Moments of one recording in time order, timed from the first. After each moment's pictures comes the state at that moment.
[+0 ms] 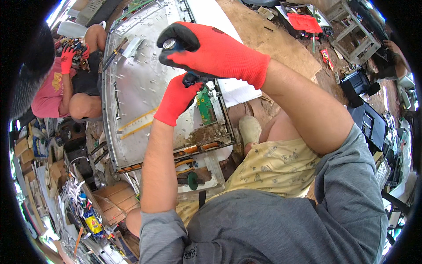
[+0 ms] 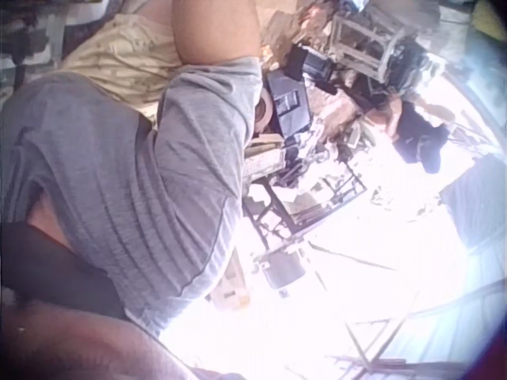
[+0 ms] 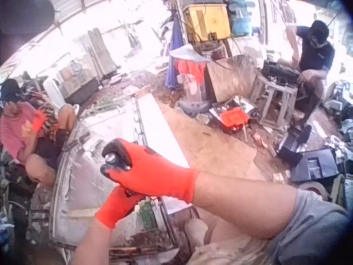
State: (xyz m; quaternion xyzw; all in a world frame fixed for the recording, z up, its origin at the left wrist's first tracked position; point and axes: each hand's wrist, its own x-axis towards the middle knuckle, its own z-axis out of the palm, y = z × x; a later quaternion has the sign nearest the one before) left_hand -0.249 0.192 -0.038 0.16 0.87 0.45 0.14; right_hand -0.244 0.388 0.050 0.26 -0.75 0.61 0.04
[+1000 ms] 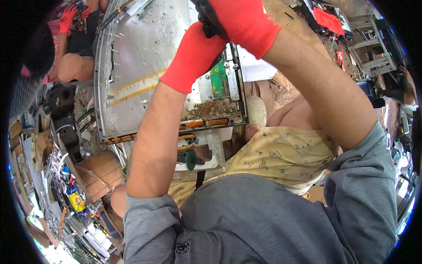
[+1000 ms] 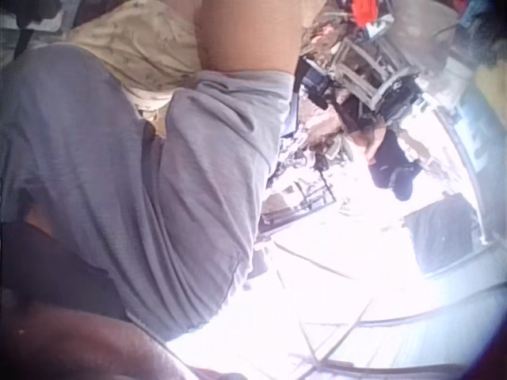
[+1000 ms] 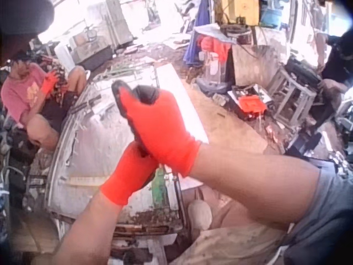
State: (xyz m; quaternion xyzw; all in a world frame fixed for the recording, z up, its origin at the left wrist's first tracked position) left_hand -0.242 0.215 -0.011 0.16 0.83 0.53 0.03; right_hand -0.256 0.334 0.060 0.05 -0.62 0.78 0.04
